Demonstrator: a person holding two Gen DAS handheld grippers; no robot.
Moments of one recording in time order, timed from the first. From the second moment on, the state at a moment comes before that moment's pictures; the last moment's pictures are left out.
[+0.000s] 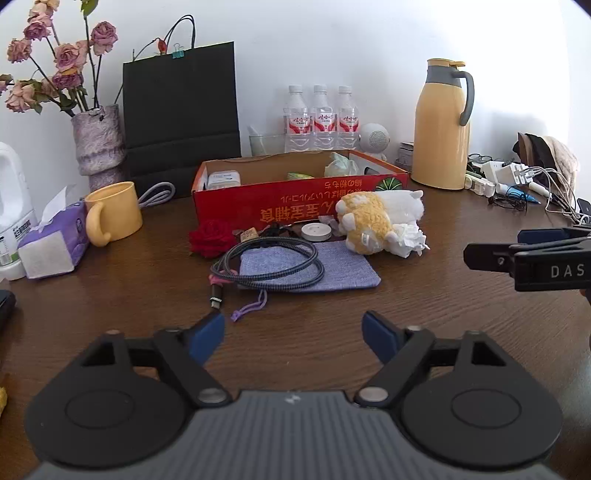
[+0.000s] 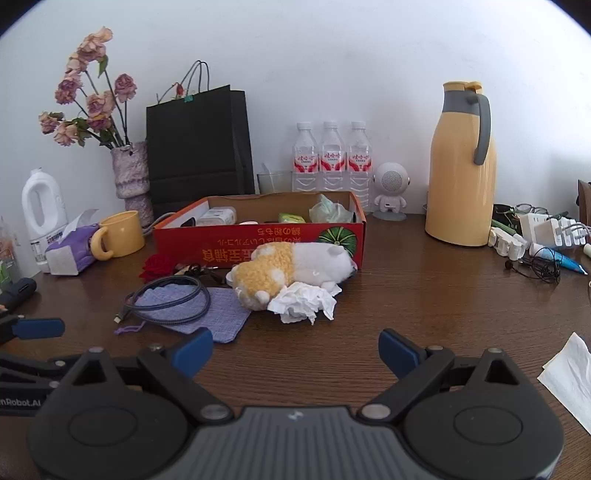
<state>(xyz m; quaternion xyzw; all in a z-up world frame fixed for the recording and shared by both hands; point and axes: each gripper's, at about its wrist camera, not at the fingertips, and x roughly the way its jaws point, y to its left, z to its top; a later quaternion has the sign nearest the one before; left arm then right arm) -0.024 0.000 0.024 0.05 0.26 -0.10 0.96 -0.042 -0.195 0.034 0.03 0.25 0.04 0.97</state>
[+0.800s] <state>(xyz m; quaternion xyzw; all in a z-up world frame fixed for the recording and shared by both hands) 0.092 -0.018 -0.004 0.07 0.34 -0.15 0.93 0.101 -0.192 -0.005 -0.01 0.33 0.04 0.94</state>
